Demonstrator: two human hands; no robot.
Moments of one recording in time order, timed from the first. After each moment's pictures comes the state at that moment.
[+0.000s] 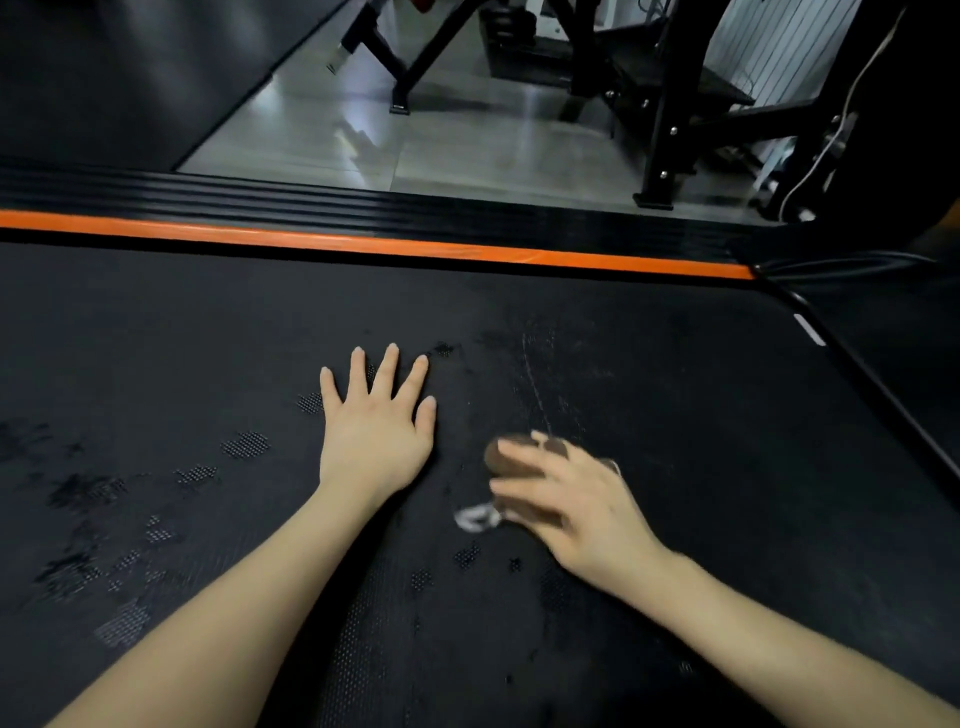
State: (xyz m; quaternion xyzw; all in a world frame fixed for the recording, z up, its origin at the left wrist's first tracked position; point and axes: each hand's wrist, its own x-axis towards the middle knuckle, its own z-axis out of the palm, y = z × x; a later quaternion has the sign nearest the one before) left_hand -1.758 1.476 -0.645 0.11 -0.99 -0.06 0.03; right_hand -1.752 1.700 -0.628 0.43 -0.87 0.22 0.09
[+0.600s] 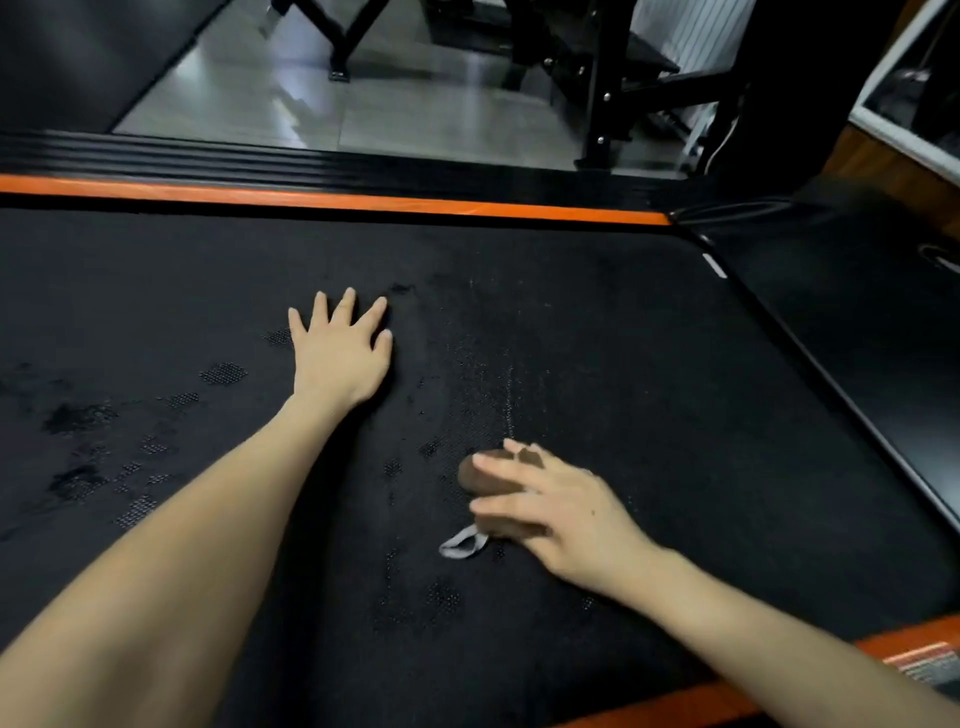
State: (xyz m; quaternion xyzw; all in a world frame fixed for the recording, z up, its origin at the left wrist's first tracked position) left_hand -1.749 1.474 -0.632 0.09 -0.99 -0.11 0.04; right_hand -1.653 1.745 -0.629 0.46 -0.87 0.16 0.06
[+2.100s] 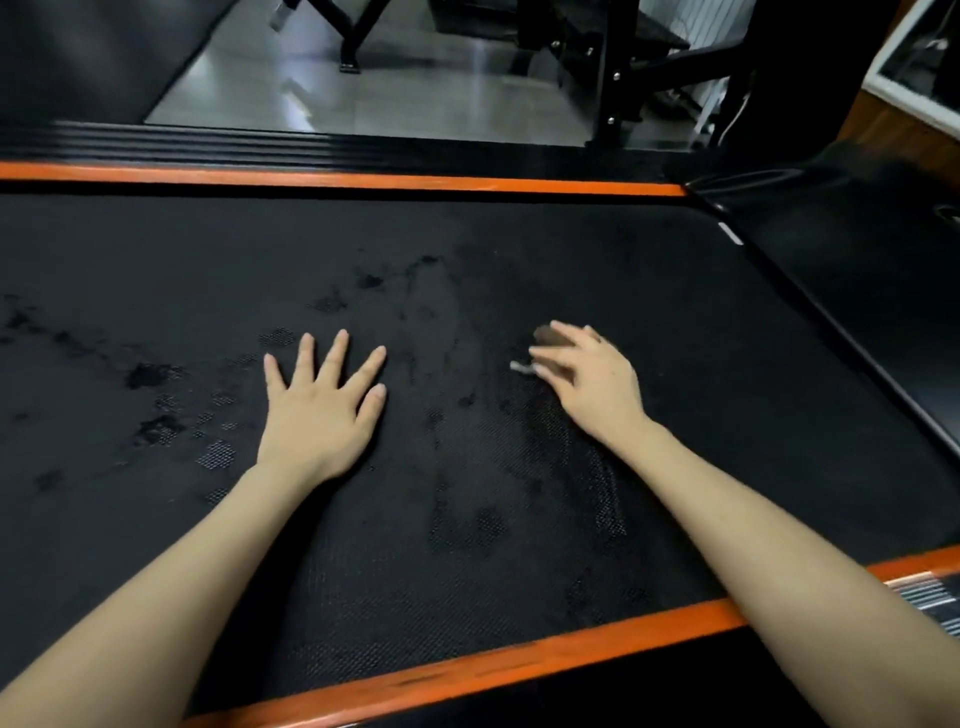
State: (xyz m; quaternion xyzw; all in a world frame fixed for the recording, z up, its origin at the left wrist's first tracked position) left_hand -1.631 1.445 -0.641 0.05 -1.00 -0.05 0.00; right_hand -1.710 1.722 -0.625 0.19 -0.96 0.18 0.10
